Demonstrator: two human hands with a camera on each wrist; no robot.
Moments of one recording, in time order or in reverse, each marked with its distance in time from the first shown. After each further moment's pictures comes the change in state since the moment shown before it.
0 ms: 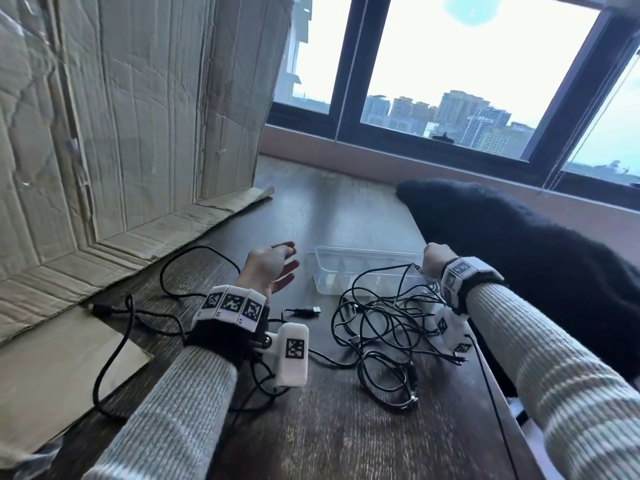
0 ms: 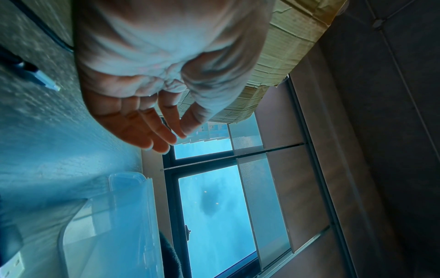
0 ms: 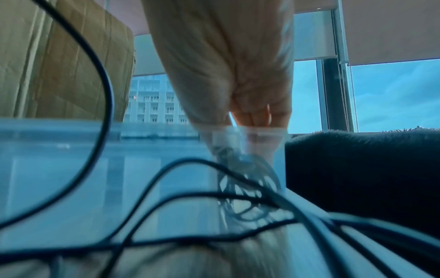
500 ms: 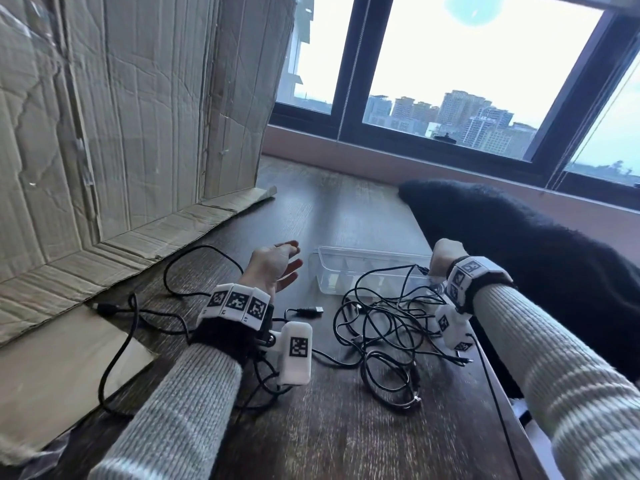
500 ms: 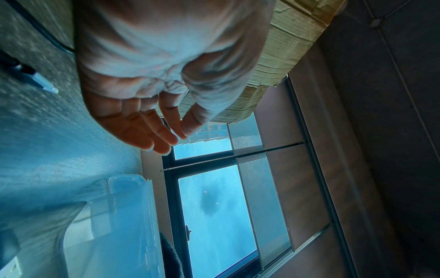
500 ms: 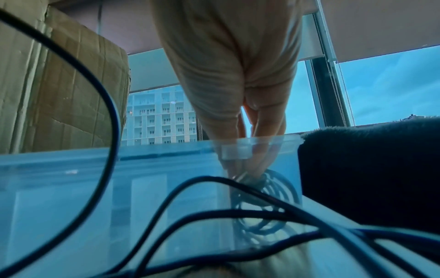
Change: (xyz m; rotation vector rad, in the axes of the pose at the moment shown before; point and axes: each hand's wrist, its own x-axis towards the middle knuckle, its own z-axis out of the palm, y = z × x) left_hand 0.000 0.002 0.001 -0.007 -0.011 0.005; right_hand 0.002 -0.001 -0.009 -0.041 -0.005 0.141
